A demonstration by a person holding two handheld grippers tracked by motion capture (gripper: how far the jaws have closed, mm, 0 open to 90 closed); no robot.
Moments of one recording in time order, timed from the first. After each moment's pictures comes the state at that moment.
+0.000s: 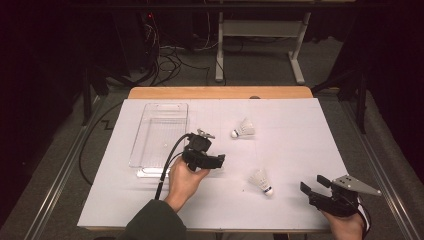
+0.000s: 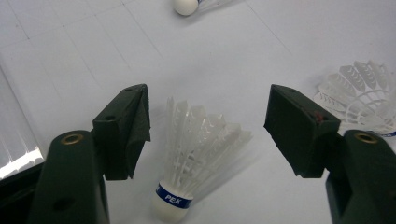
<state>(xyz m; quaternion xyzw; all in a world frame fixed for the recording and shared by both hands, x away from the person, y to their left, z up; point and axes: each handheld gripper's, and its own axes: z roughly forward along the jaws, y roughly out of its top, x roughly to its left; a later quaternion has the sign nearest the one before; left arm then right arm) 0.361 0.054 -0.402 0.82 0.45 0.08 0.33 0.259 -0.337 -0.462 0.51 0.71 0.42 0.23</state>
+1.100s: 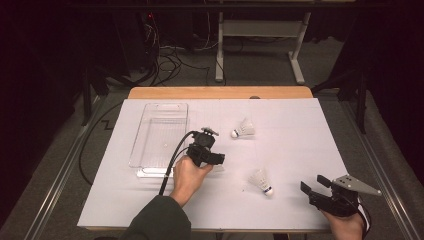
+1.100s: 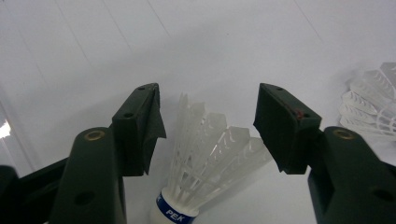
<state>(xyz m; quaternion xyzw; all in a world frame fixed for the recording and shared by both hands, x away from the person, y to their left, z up) 0.383 0.043 -0.415 0.83 0.48 0.05 0.27 0.259 -0.337 -0.462 0.51 0.71 0.42 0.23</state>
